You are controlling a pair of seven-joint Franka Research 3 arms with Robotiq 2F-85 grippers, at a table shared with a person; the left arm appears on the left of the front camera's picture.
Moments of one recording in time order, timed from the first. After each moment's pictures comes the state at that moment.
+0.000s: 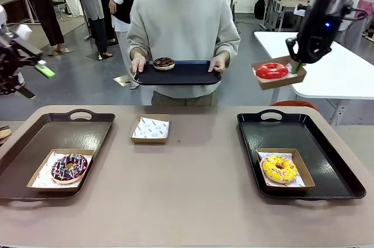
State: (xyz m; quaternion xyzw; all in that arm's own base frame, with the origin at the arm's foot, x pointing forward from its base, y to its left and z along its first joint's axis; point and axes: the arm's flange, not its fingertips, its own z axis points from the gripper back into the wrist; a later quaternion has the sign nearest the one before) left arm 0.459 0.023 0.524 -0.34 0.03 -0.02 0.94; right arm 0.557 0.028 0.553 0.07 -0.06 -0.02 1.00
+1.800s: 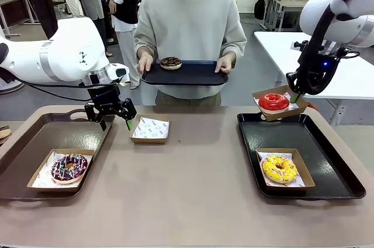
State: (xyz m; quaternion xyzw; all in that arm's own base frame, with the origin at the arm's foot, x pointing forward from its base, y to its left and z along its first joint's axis) left arm 0.518 -0.185 0.377 -0.08 0.00 -0.06 0.99; right arm 0.567 0.011 0.458 0.09 -0.04 0.03 0.99
